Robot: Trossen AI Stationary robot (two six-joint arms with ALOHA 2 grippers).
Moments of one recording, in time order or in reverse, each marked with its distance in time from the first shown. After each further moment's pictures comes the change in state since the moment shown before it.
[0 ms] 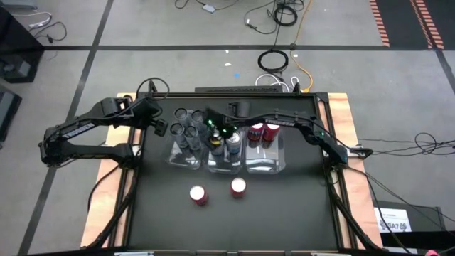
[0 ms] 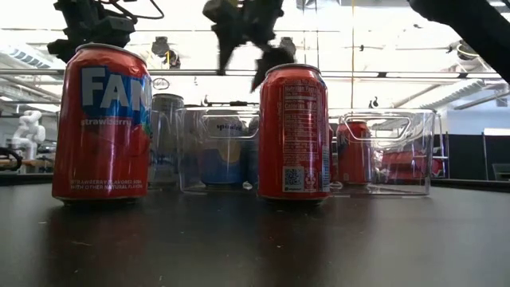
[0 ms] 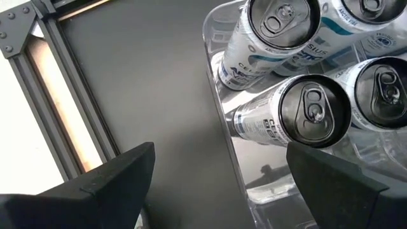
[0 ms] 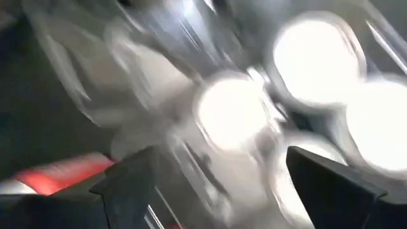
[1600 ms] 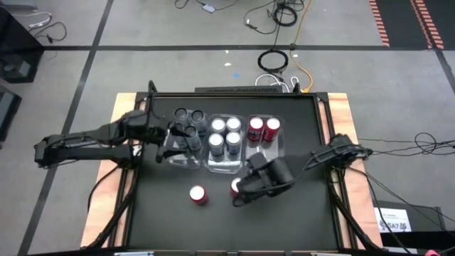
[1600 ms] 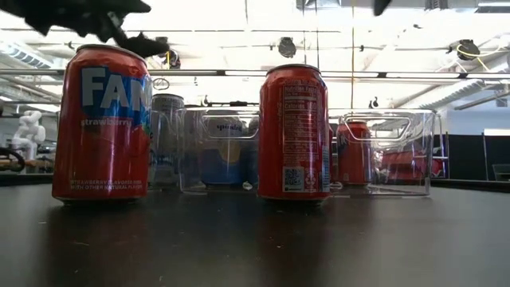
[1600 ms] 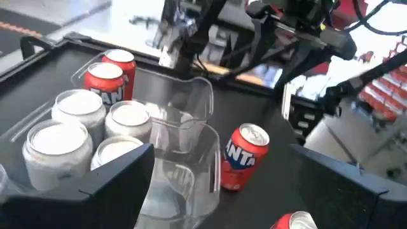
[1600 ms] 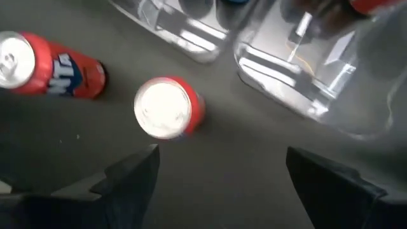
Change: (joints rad) left arm -0.193 -0.272 -0.516 1.172 0.590 0.453; right arm 0.527 -0.256 -0.245 -0.338 0.261 0.868
